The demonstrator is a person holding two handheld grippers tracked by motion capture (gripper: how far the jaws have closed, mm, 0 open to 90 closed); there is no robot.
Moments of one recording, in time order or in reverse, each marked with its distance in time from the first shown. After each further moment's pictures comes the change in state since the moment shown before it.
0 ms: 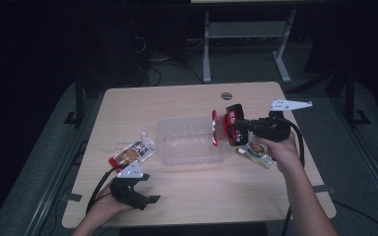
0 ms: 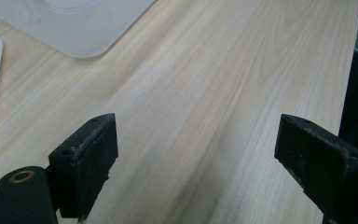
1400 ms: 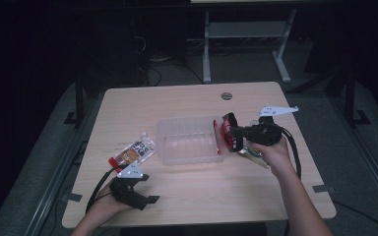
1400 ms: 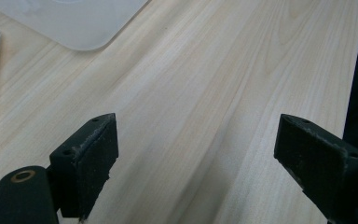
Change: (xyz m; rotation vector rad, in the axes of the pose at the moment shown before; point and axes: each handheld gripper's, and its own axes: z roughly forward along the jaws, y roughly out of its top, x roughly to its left) left arm 0.002 -0.002 0.001 0.016 -0.002 -0.001; right arm -0.008 -0.022 0.025 0.096 -0.034 0.041
